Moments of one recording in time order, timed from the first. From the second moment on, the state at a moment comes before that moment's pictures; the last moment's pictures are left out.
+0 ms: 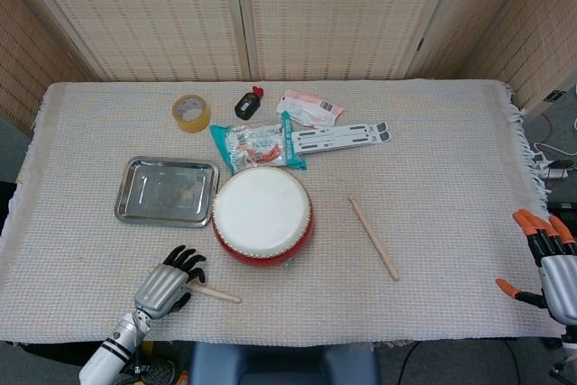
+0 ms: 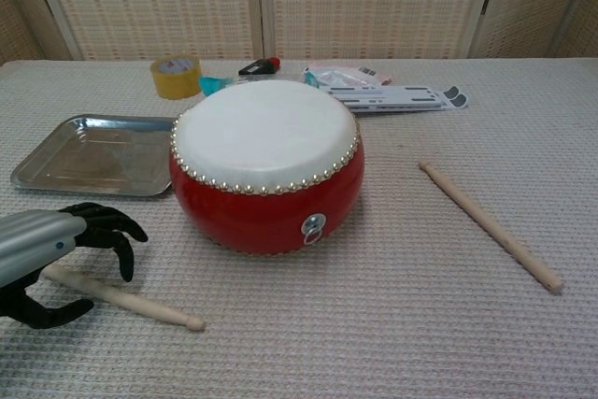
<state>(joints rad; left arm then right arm) -0.36 -1.50 0.04 -1.55 1.51 1.09 0.23 0.02 -1.07 0.02 -1.53 -1.58 1.55 0.18</state>
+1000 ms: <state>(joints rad) -0.38 -1.56 0.02 -1.51 1.39 1.06 0.23 0.03 -1.08 0.02 -1.51 -1.57 1.53 0.19</state>
